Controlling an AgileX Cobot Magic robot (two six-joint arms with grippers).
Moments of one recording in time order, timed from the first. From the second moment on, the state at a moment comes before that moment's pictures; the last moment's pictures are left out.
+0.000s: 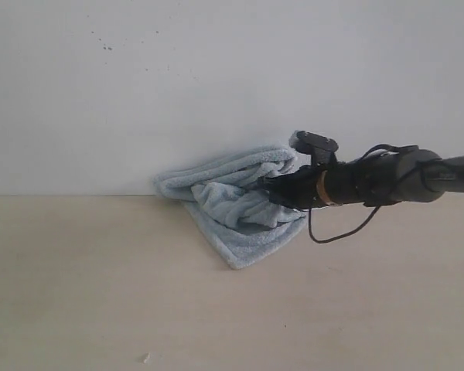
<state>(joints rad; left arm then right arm) -0.01 0.00 0.00 0.11 0.09 0.00 0.25 2.38 -1.77 -1.74 -0.38 2.03</state>
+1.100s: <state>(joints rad) -0.01 0.00 0.00 0.11 0.09 0.00 0.12 0.99 -0.73 -1.75 0.08 1.63</state>
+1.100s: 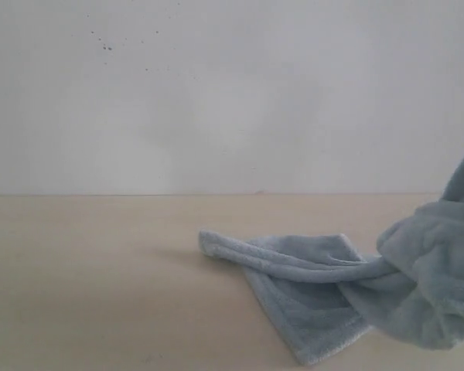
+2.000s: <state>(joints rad) -0.01 0.00 0.00 0.11 0.09 0.00 0.22 1.08 -0.72 -1.11 0.30 0.80</state>
